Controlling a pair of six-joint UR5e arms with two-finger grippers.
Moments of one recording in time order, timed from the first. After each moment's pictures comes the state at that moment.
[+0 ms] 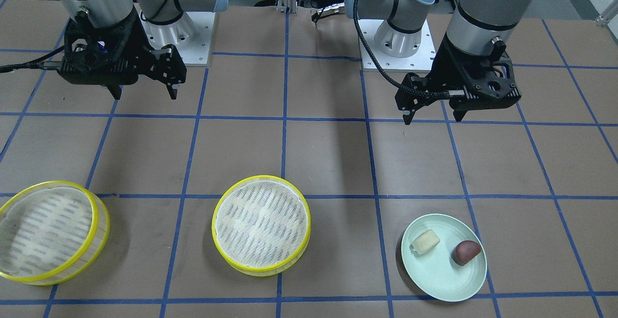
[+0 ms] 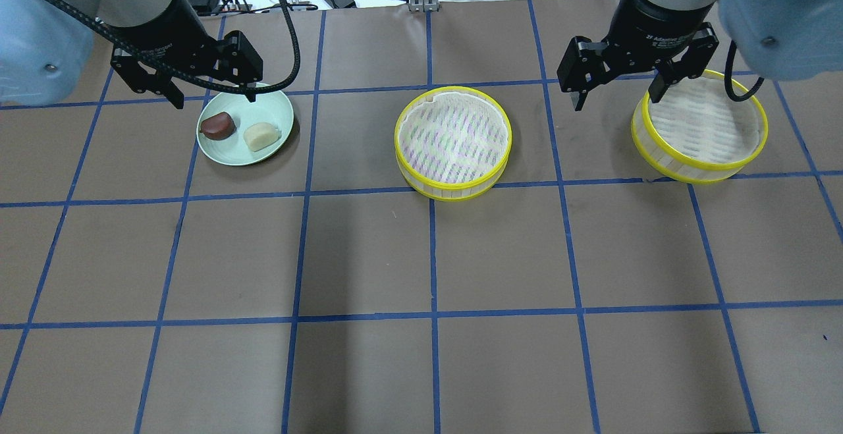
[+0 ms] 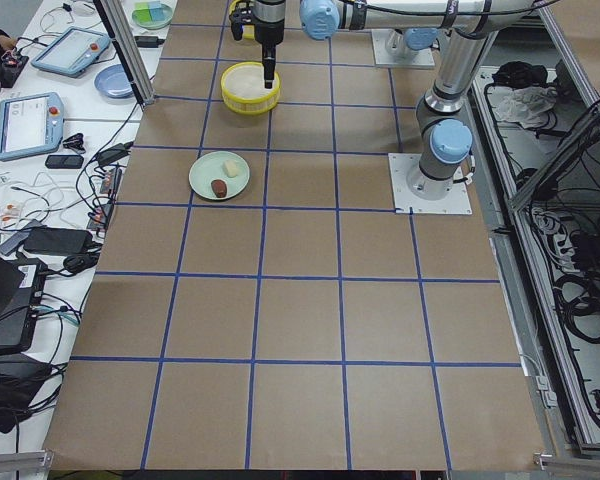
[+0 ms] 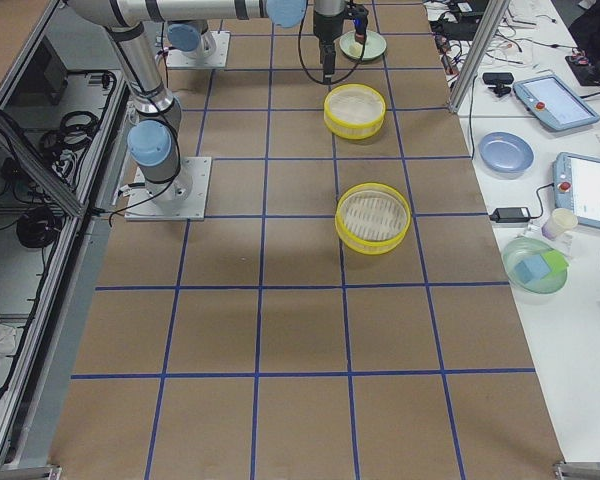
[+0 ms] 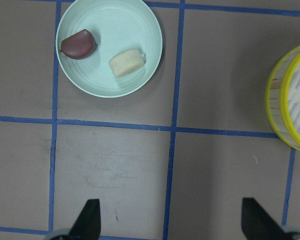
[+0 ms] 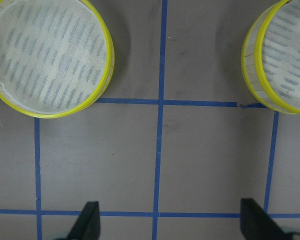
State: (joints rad) left arm -1.55 -1.61 -1.56 -1.46 1.60 -0.06; right arm 1.60 -1.56 1.55 -1.59 -1.60 -0.01
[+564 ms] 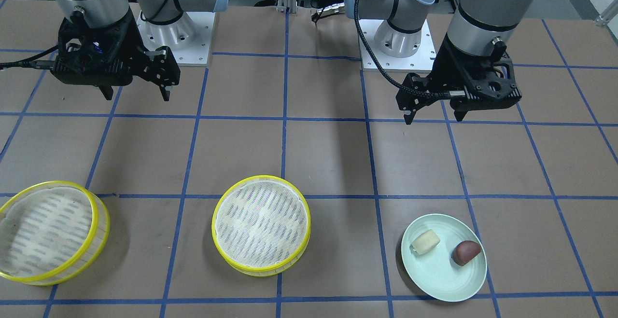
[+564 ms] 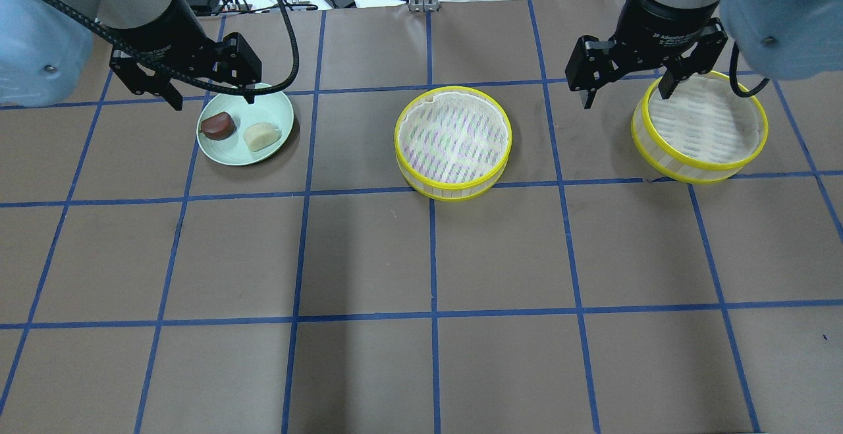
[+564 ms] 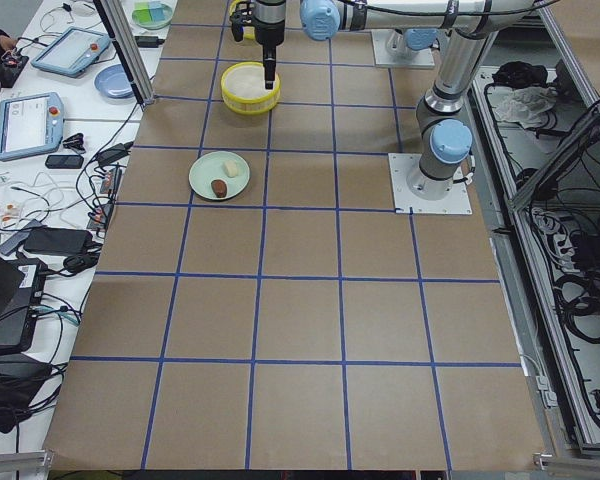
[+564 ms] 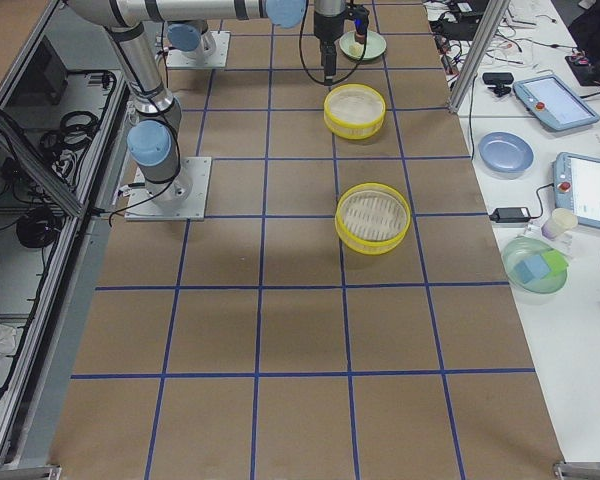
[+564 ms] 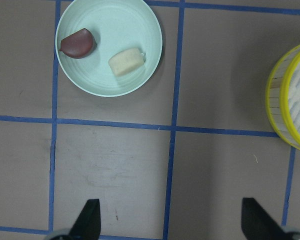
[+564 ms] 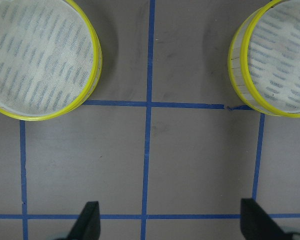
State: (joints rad) left arm -1.54 -1.61 -1.56 -1.47 1.61 -0.05; right arm 1.60 -1.55 1.55 -1.59 -1.64 -0.02
